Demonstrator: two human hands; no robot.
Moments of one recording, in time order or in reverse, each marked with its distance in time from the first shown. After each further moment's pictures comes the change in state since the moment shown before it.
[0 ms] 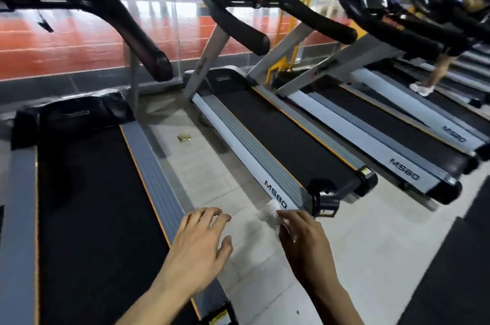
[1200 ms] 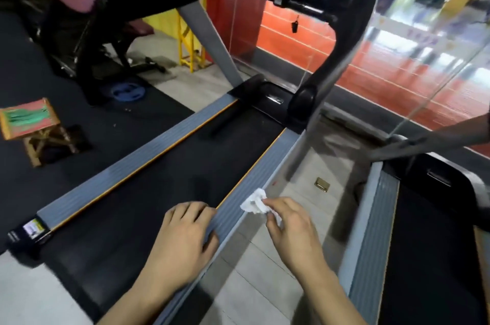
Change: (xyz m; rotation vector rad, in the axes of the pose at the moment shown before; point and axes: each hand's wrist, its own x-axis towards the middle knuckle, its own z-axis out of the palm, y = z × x) left_hand 0.251 -0.018 0.077 0.211 0.333 -1.196; right_hand 0.434 0.014 0.209 0.289 -0.823 -0.957
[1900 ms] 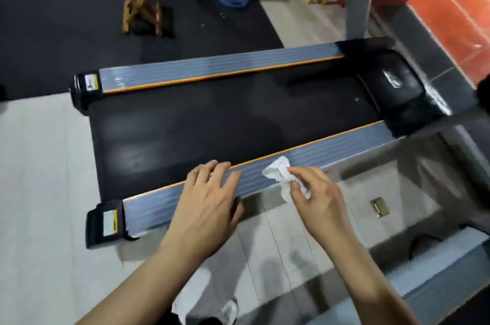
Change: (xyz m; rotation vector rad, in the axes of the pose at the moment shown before) left_hand 0.052 0.010 0.178 0.026 -0.066 -0.524; right_hand 0.141 0.131 0.141 0.070 -0.410 -0.320
